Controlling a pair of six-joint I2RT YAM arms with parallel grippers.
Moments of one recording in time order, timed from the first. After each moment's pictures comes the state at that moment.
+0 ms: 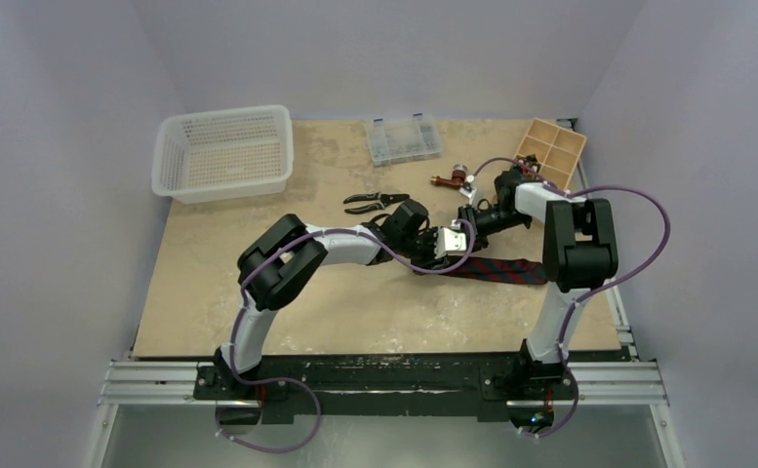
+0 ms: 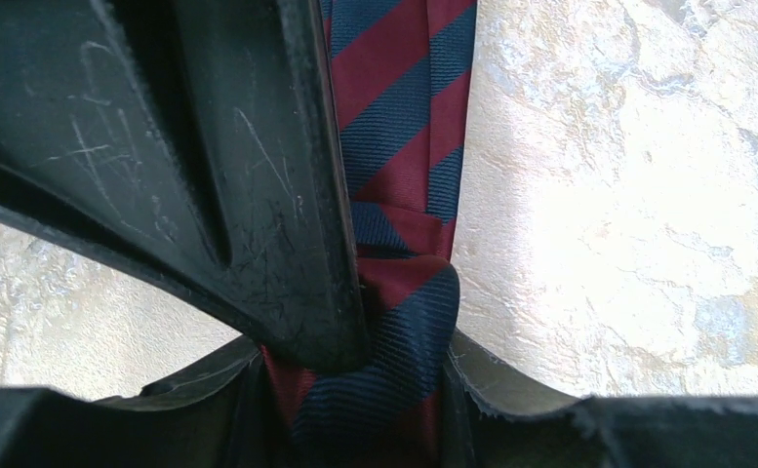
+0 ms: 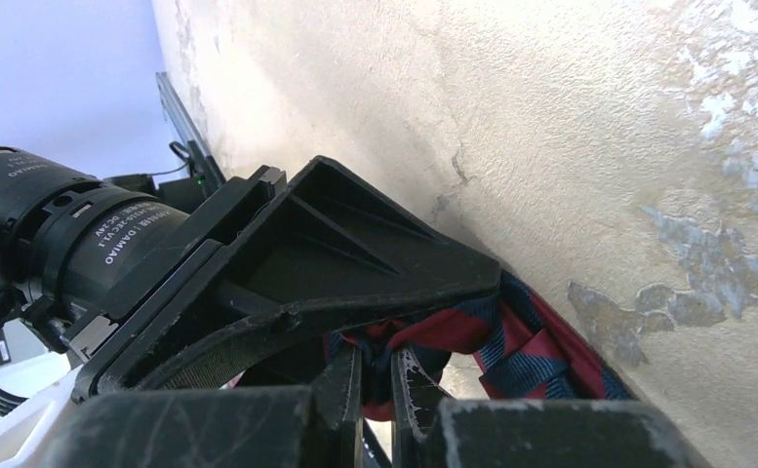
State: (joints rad) left arm -0.87 2.12 1.31 0.08 0.49 0.52; right arm 0.05 1.94 1.20 -0.82 -0.98 -0.14
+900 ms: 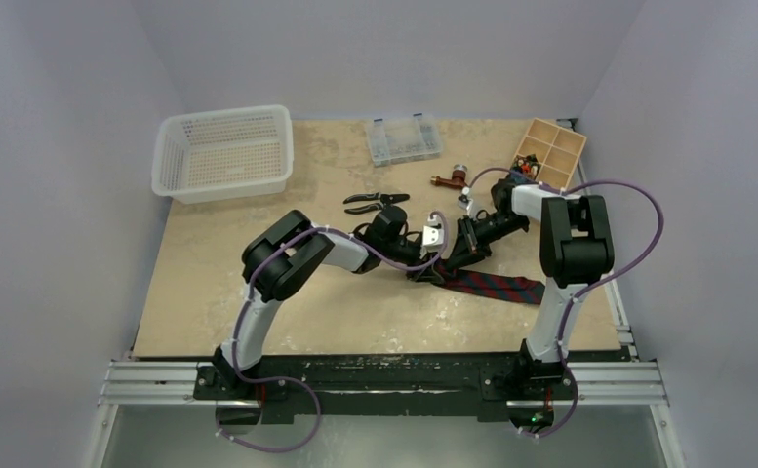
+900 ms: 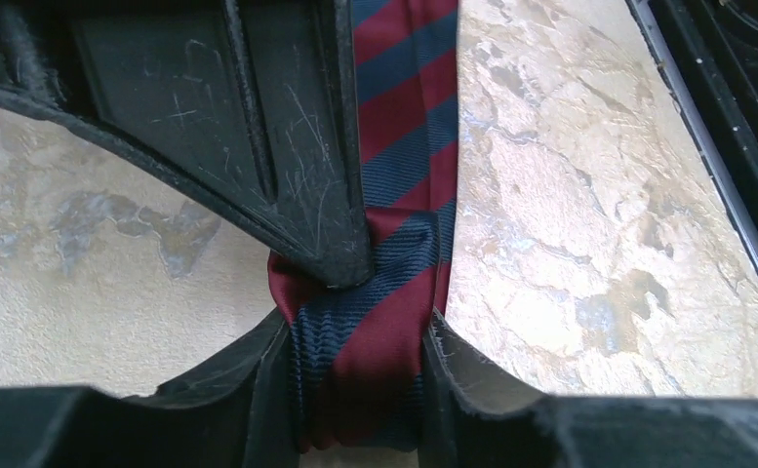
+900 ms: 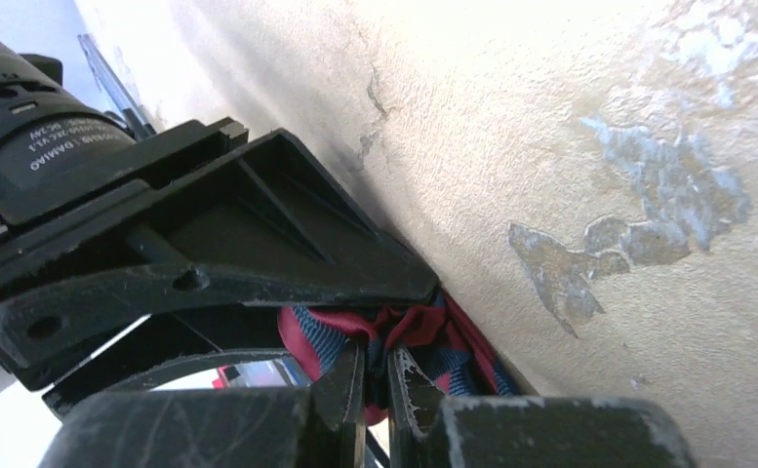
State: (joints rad) left arm -0.79 2.18 1.14 0.56 0.85 0.23; right arm 0.06 1.99 1.18 -0.90 -0.86 -0.20
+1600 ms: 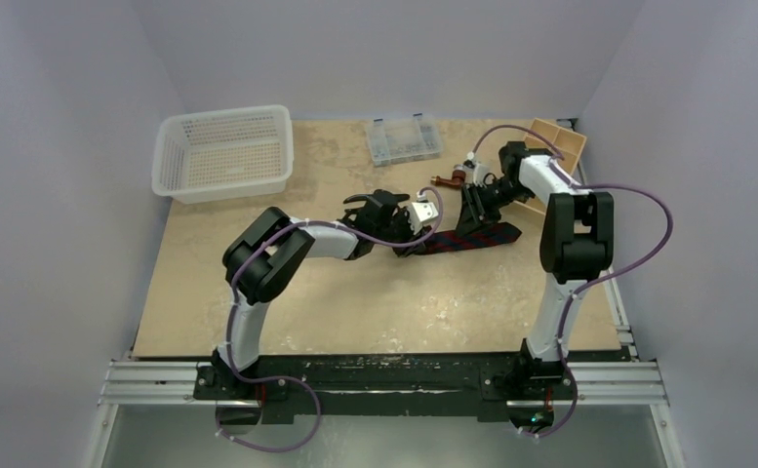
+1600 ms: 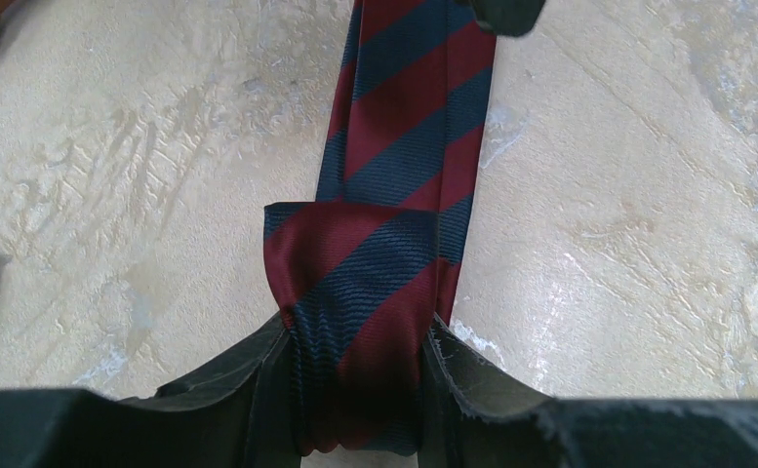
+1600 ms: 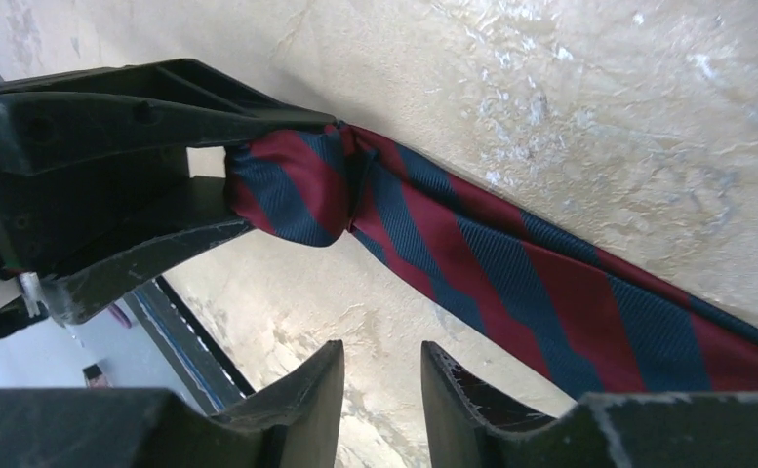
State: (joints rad) left arm -0.73 2.08 1.16 0.33 0.41 0.26; right arm 0.03 2.02 1.54 -1.05 -0.72 -0.31
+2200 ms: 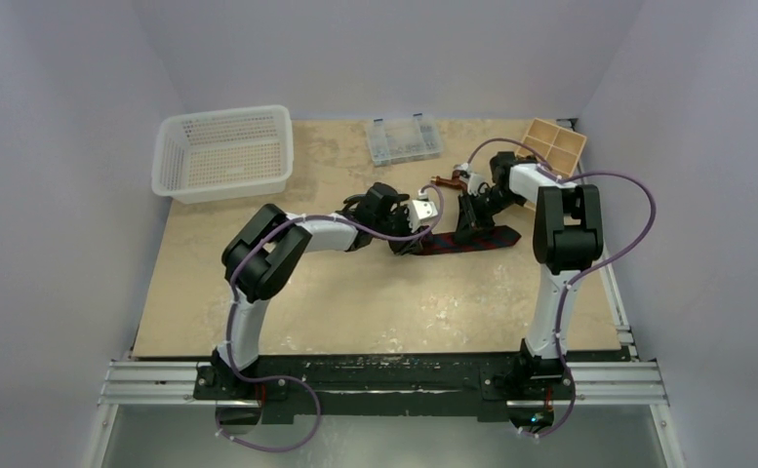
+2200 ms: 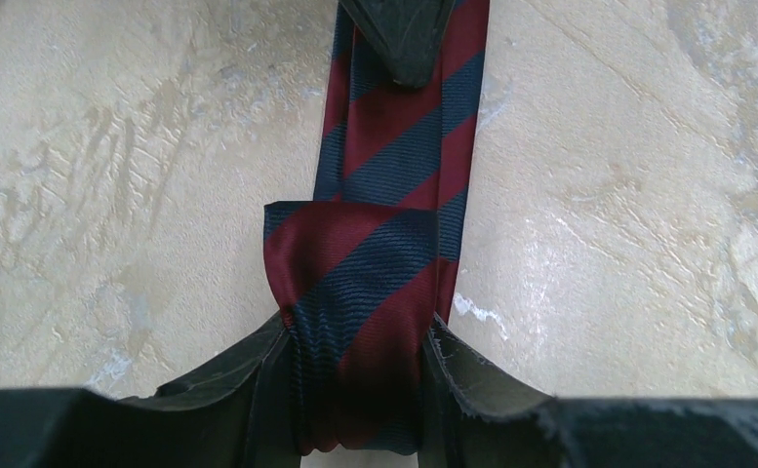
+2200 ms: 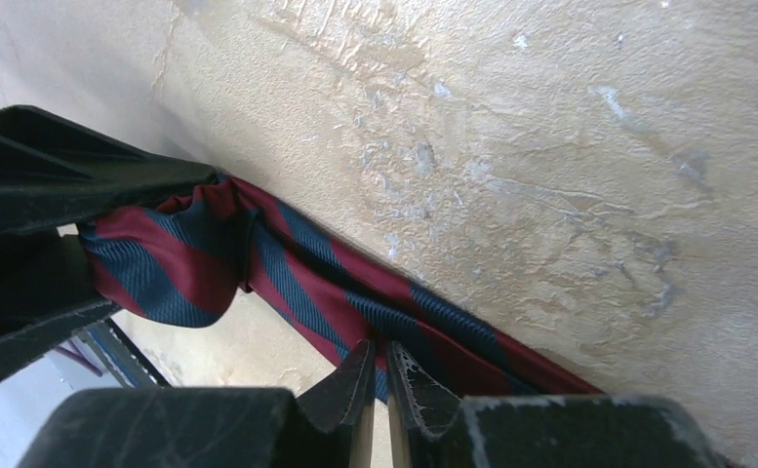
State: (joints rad) left arm -0.71 2.08 1.22 0.20 0.47 0.35; right arm 0.05 2.12 1.47 -0.88 -0.63 -0.20
